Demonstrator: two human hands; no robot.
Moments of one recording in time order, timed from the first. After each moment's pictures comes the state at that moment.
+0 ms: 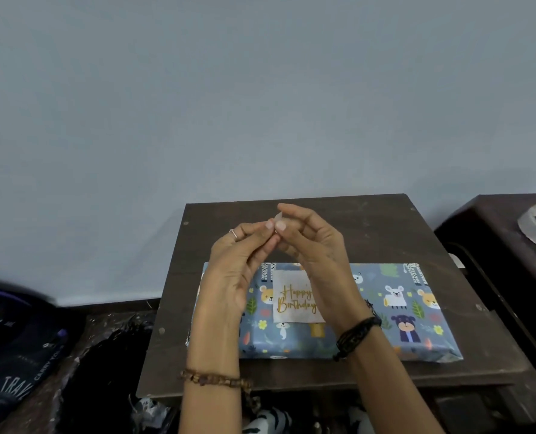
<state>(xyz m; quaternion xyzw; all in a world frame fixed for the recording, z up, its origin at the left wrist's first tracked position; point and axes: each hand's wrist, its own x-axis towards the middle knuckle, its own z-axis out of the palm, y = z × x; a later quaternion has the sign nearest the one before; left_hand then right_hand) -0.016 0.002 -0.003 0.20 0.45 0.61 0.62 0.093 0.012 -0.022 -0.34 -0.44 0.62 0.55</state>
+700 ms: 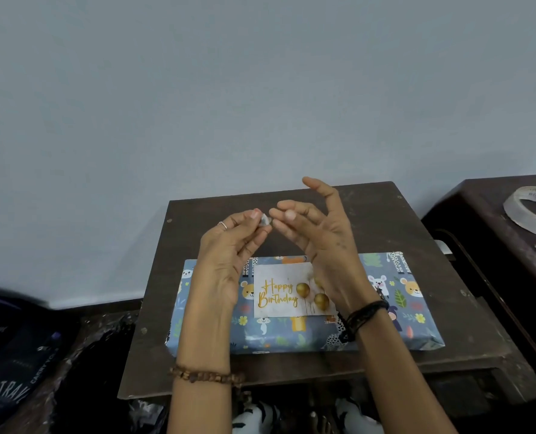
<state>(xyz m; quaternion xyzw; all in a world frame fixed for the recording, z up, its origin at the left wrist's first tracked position) -0.001 0.009 -0.006 0.22 0.48 0.61 0.59 0.126 0.024 -0.026 -0.25 -0.41 0.65 0.59</state>
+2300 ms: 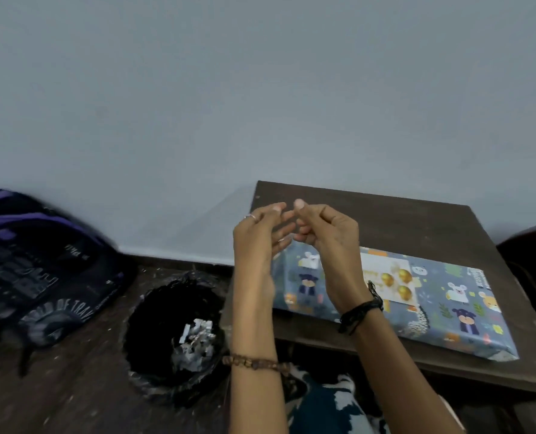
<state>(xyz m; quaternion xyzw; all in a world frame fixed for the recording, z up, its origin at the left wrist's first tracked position) -0.069 -0.053 0.005 0.19 0.55 0.65 0.50 0.017 -0.024 -0.007 -0.41 -0.49 0.56 0.52</state>
